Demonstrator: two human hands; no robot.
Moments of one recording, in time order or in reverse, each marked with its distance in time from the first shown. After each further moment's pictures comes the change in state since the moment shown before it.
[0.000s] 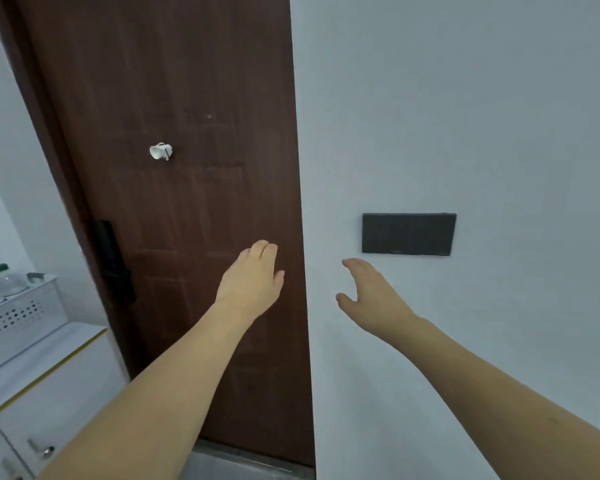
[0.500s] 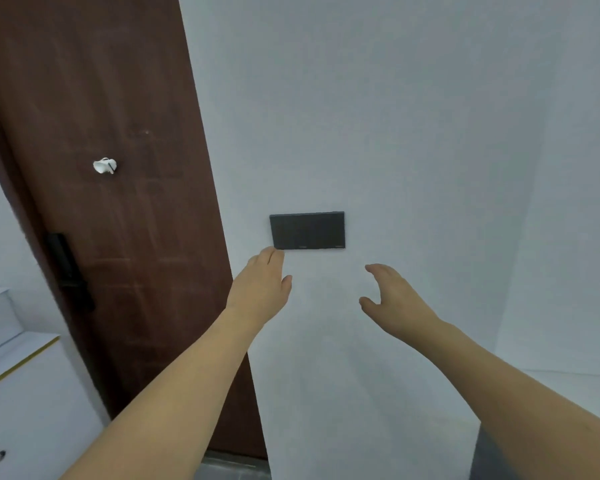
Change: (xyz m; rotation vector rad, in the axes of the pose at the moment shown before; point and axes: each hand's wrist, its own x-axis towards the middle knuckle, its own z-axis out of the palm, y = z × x) left_hand -0.026 0.207 0.004 -0.047 -0.013 0.072; right_hand -0.108 0.160 -0.132 0.007 0.041 0.070
